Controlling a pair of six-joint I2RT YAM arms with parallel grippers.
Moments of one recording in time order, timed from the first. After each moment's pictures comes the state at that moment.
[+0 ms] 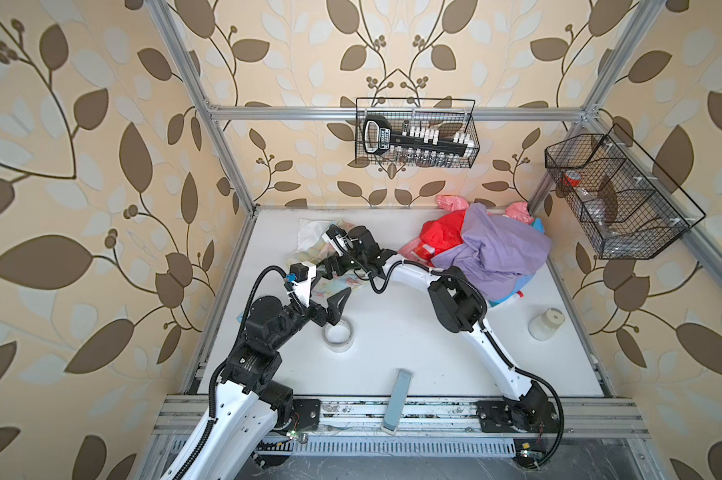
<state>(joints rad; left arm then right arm) -0.32 0.50 0.50 -0.11 0.32 -0.19 0.73 2.57 2.10 0.00 -0.61 0.31</state>
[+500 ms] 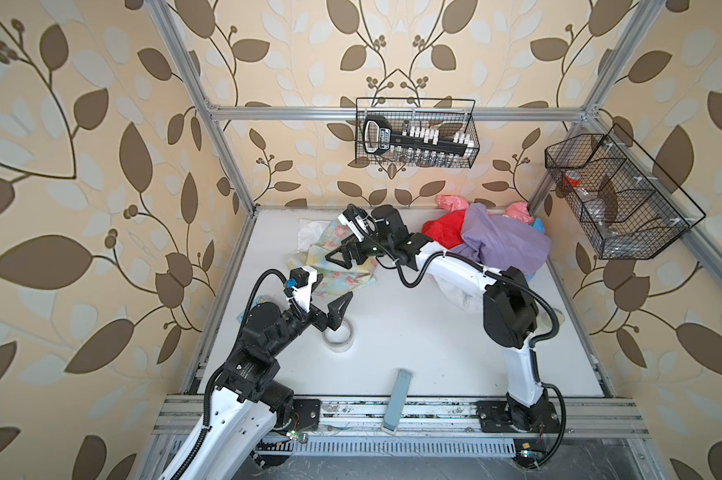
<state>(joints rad) -0.38 0.45 0.50 -0.14 0.28 -0.16 0.70 2.06 1.79 -0.20 -0.53 0.16</state>
